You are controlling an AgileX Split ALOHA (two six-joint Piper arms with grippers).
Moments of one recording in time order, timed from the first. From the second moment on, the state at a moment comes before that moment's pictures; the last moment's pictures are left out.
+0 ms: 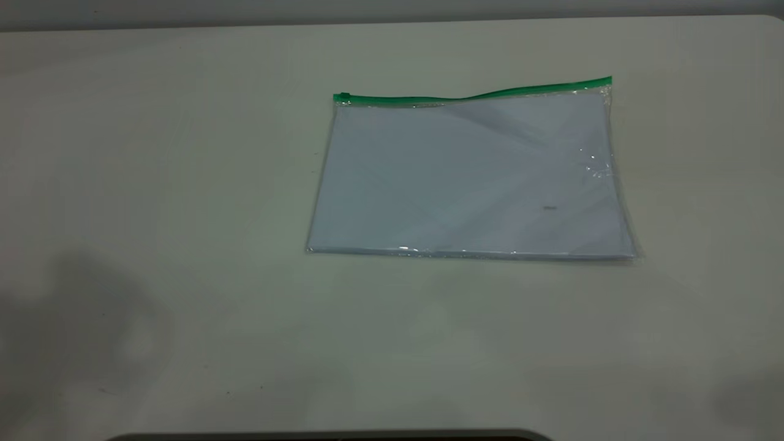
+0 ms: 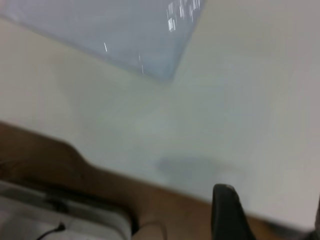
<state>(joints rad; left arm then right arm) -0.25 1.15 -1.35 -0.08 1.17 0.22 0.16 0.78 -0.91 0.04 1.23 -0.15</state>
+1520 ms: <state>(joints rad) -0.25 0.00 -0.49 0.01 1.14 0.04 0.12 0.35 -0.48 -0.02 1.11 0.00</state>
